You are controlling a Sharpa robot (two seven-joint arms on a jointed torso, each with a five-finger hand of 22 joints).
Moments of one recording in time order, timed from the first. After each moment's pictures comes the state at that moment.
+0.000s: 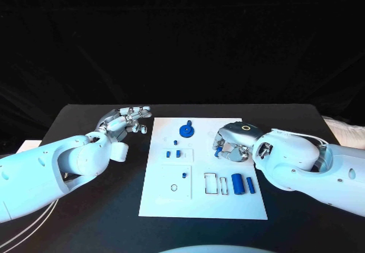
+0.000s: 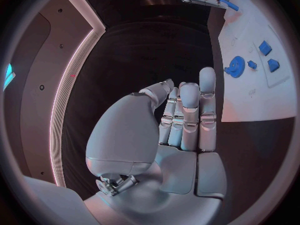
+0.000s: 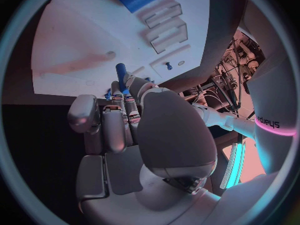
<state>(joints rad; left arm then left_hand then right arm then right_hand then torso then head) 1.15 -0.87 -0.02 1.51 0.09 -0.24 0.36 1.35 -0.11 0.46 0.00 0.13 1.03 0.18 0.13 0.07 1.15 0.10 0.19 0.08 1.28 0.02 1.08 0.57 0.17 1.20 0.11 0.62 0.91 1.09 -1.04 0.05 1.91 -1.78 -0.15 -0.36 1.47 -0.12 0.47 0.05 0.05 1.18 0.12 0.10 0.10 1.21 0.09 0.13 0.06 1.47 -0.03 1.35 1.23 0.12 1.28 0.08 1.25 1.07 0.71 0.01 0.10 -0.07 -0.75</state>
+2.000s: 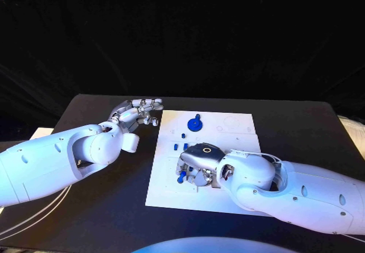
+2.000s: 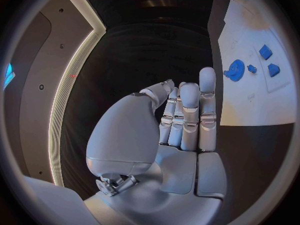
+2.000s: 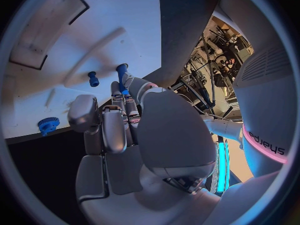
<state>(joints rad) 1.15 -0.86 -0.02 1.51 0.09 -0.23 0.36 1.36 -0.10 0.46 0.00 0.13 1.03 0.18 0.13 0.07 1.15 0.10 0.19 0.08 1.28 0.02 1.08 0.57 0.17 1.20 0.11 0.62 0.91 0.97 -0.75 0.03 1.84 -1.79 -0.12 -0.28 1.47 -0.12 0.49 0.03 0.06 1.17 0.13 0.08 0.10 1.22 0.09 0.10 0.07 1.47 -0.02 1.35 1.22 0.12 1.27 0.08 1.25 1.06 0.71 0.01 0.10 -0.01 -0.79</state>
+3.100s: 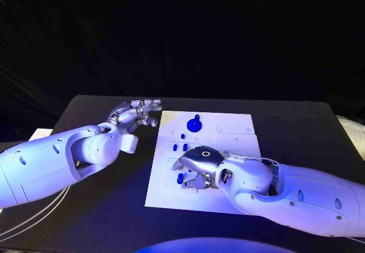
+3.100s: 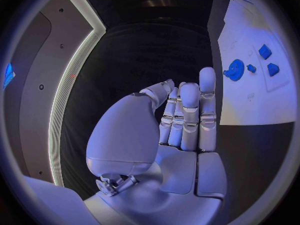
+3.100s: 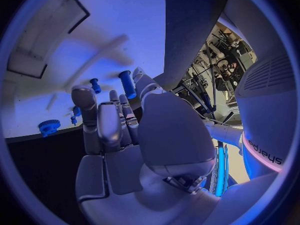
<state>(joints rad) 1.15 -0.86 -0.02 1.51 0.09 -0.23 0.36 1.36 -0.10 0.46 0.00 0.13 1.03 0.18 0.13 0.07 1.14 0.10 0.19 0.08 1.28 0.02 1.08 0.57 0.17 1.20 0.11 0.62 0.91 0.96 -0.76 0.01 1.85 -1.83 -0.15 -0.29 1.41 -0.14 0.13 0.11 0.08 0.90 0.16 0.06 0.07 0.92 0.13 0.11 0.07 1.46 0.03 1.25 1.06 0.13 1.16 0.14 1.09 0.86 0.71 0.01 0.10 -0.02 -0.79</state>
